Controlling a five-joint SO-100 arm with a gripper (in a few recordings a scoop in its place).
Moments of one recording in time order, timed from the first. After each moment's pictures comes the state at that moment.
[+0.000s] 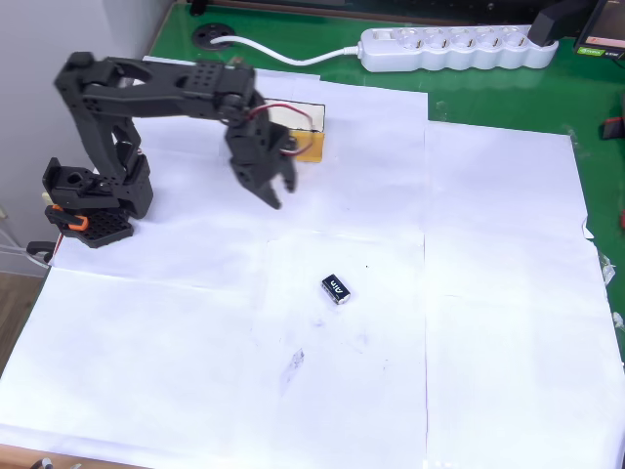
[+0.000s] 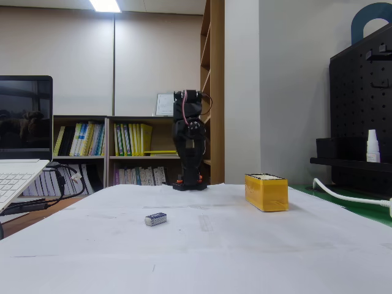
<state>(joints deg) 9.1 82.4 95.9 78.8 -57.7</state>
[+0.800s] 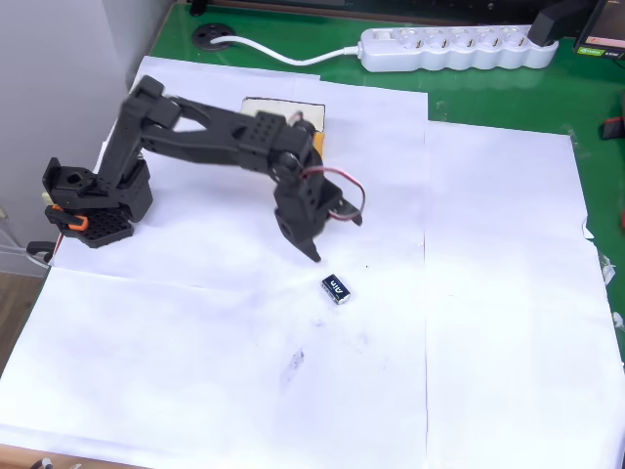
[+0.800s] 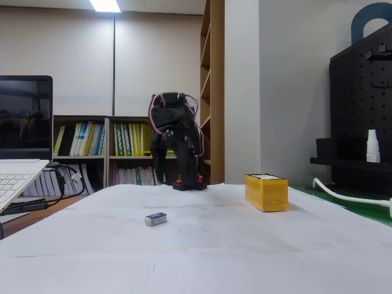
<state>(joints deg) 18.1 115.1 124.1 77.9 -57.0</state>
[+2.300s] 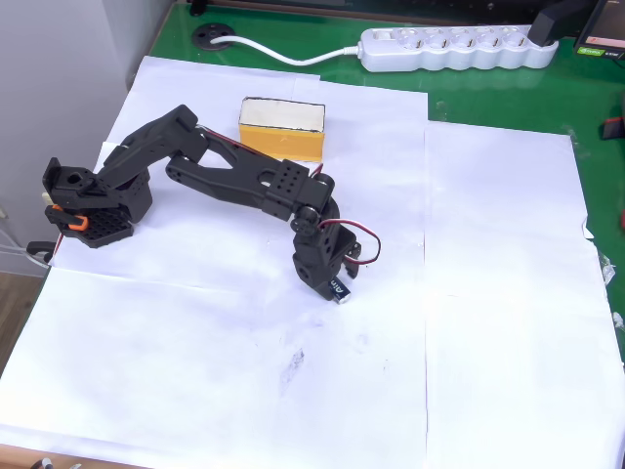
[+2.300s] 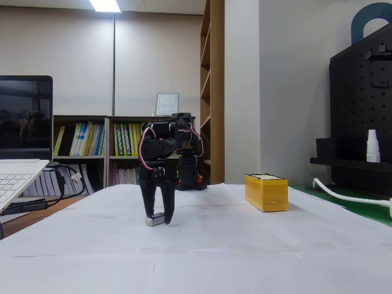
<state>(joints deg) 18.7 129.4 129.4 69.6 -61.8</state>
